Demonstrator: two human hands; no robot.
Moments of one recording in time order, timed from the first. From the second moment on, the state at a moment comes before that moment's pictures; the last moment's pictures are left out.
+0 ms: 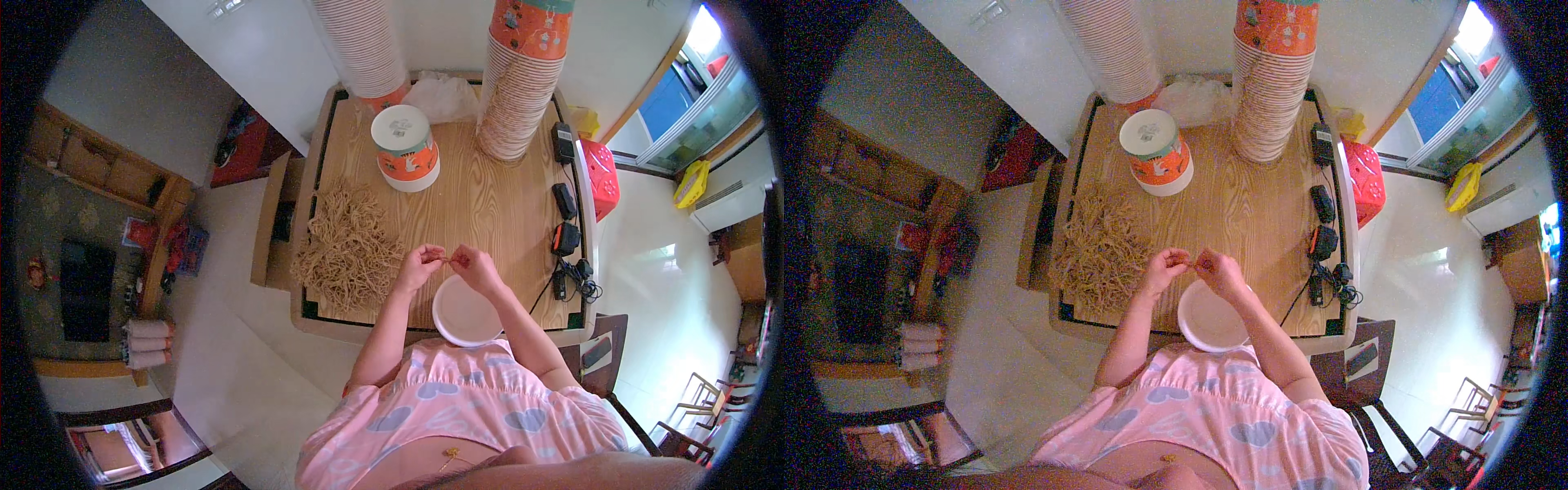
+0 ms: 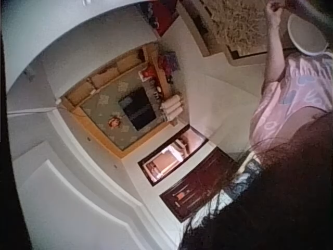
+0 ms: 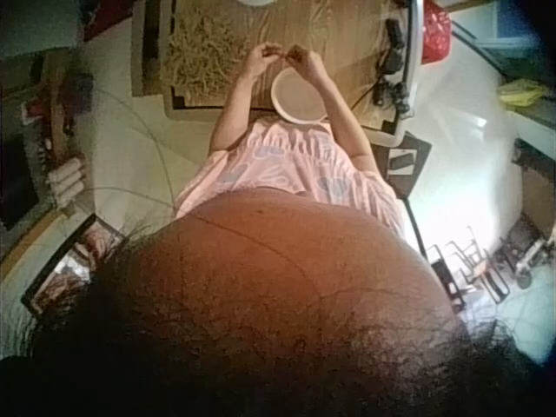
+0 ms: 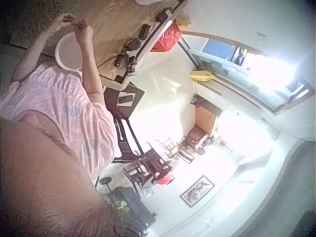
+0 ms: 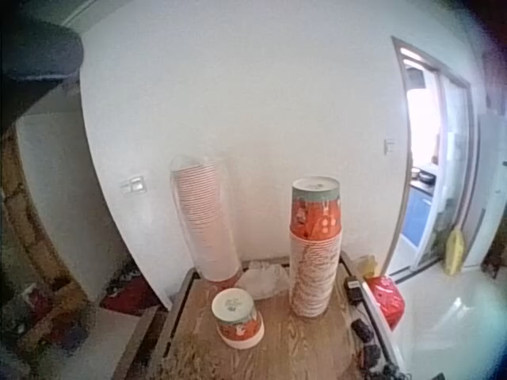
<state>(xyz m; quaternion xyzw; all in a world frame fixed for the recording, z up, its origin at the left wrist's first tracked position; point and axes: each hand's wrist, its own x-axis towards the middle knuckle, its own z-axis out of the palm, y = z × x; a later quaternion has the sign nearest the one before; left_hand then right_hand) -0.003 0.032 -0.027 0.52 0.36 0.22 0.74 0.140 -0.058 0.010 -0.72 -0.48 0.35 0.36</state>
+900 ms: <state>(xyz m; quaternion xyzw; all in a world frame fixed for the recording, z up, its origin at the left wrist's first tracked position) 0.019 0.028 -0.055 0.70 0.40 0.32 0.49 0.151 -0.048 -0.015 -0.72 -0.45 0.42 0.32</state>
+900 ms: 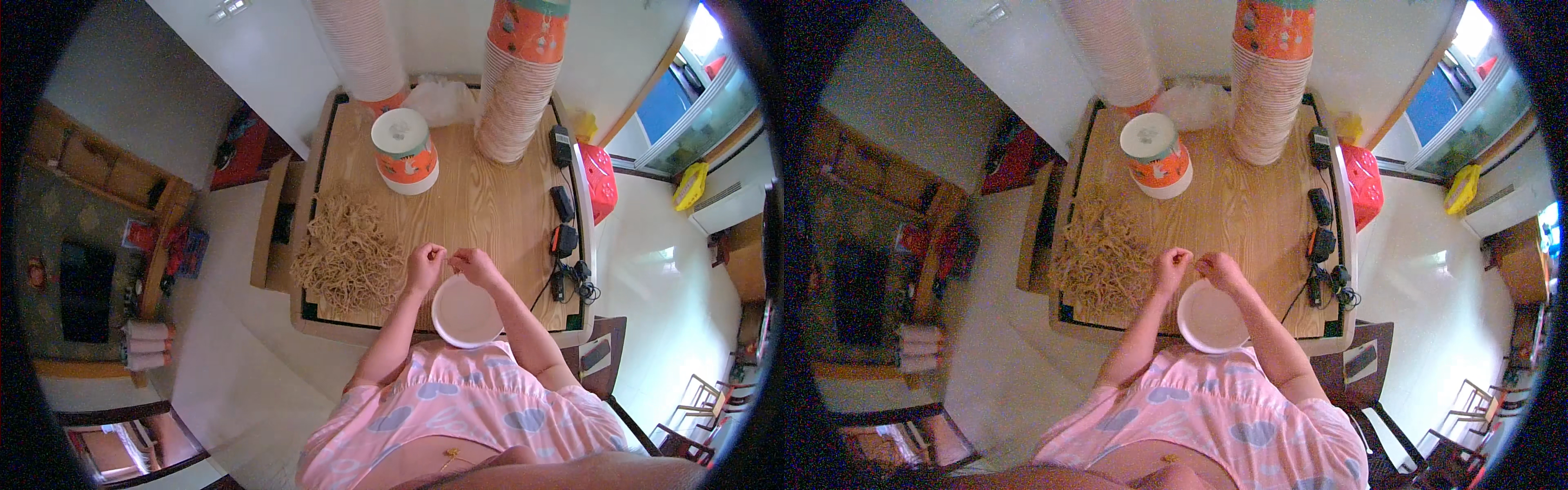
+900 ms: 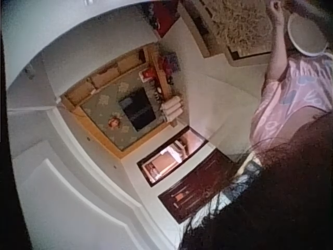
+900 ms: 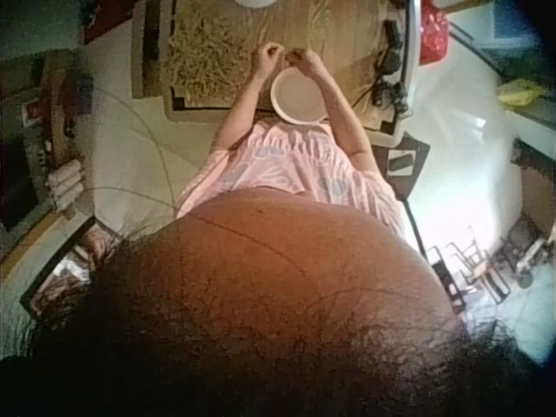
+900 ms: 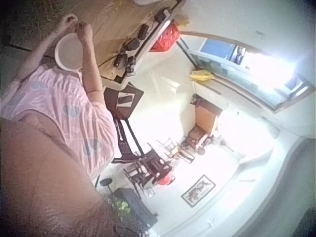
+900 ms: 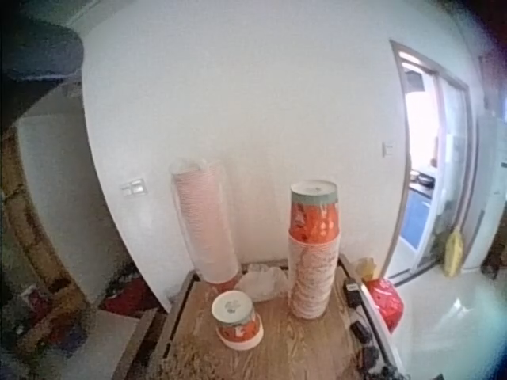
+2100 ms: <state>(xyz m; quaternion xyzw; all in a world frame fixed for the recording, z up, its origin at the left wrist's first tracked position) 0.013 0.039 -0.060 0.78 0.24 0.19 0.54 0.180 -0.054 -0.044 -0.62 -0.43 0.58 0.32</state>
